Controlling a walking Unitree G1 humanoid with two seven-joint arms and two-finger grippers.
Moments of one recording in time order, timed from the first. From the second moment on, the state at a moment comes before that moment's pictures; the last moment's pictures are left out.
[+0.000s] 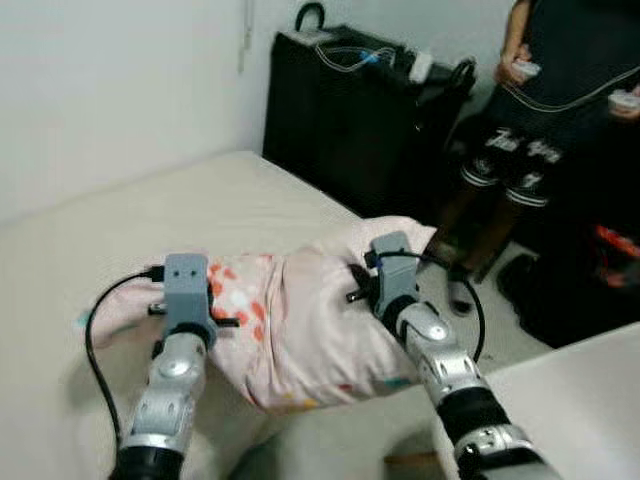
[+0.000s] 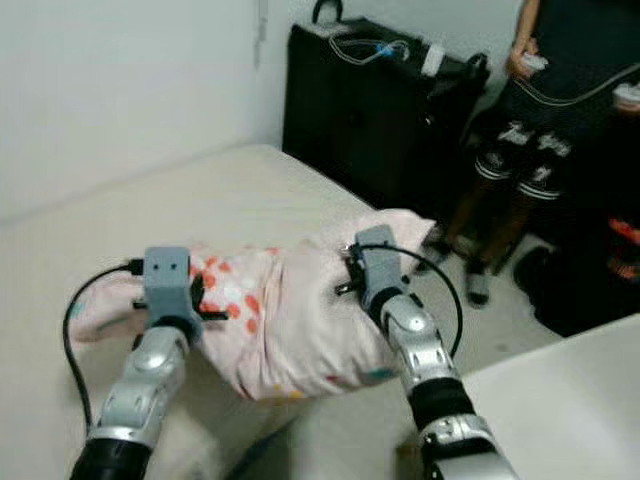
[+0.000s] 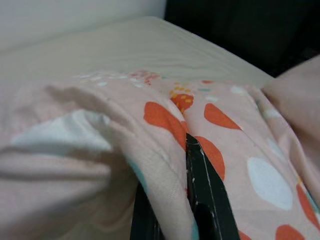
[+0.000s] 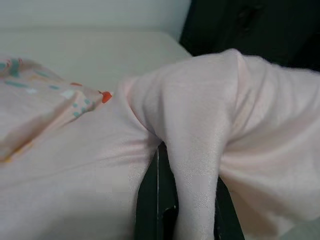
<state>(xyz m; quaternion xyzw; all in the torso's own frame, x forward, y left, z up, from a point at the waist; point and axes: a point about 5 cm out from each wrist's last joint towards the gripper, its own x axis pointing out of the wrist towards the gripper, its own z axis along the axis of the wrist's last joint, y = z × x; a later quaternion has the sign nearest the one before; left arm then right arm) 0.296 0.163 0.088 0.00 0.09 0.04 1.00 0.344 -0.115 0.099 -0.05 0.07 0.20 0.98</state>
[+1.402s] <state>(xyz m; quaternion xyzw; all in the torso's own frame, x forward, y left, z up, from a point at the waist) 0.304 0.152 0.093 0.08 0.09 -0.03 0.99 0.336 -0.123 0.077 -0.02 0.10 0.12 0.99</state>
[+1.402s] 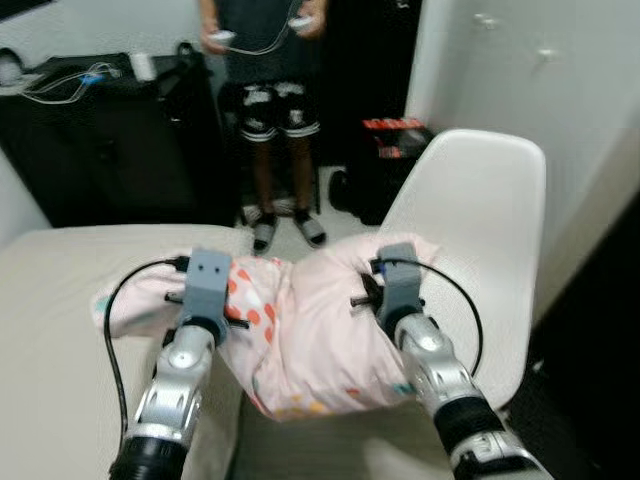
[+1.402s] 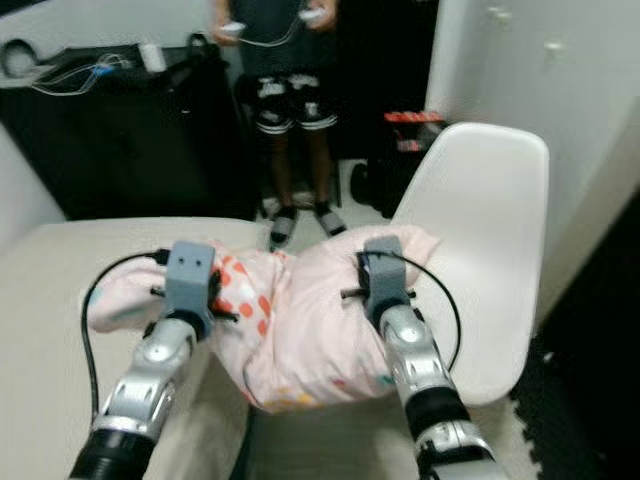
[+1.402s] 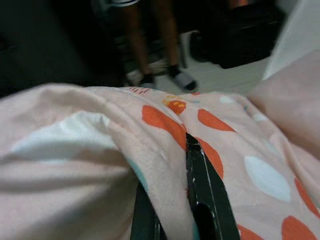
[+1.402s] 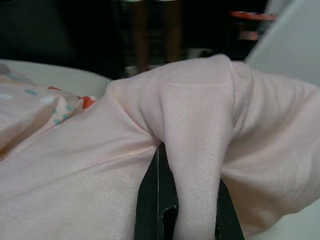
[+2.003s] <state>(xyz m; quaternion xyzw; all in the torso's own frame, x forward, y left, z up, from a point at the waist) 0.304 0.156 0.089 0.08 0.11 -0.04 0.99 0.337 -0.118 0.079 -0.02 0.09 0.12 0.99</state>
